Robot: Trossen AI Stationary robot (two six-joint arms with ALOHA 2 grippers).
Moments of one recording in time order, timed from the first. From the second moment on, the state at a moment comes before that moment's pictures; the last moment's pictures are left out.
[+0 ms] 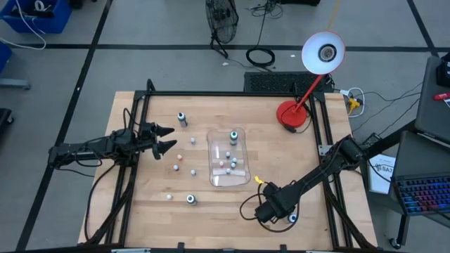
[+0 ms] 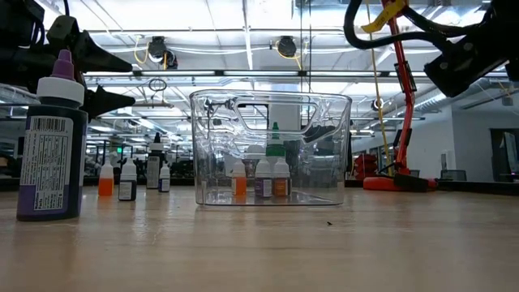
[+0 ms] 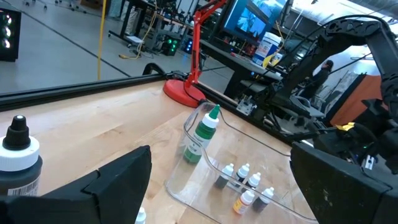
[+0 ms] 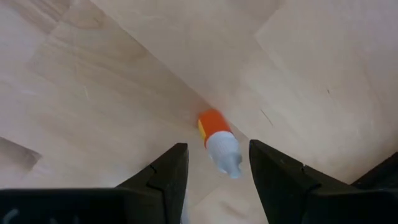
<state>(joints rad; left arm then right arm) 0.10 0.08 0.04 0.00 -0.18 -0.45 0.60 1.91 1.32 -1.22 -0.14 1.38</state>
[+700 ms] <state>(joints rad) 0.10 0.08 0.04 0.00 -0.18 -0.45 0.60 1.91 1.28 -1.18 -0.16 1.37</state>
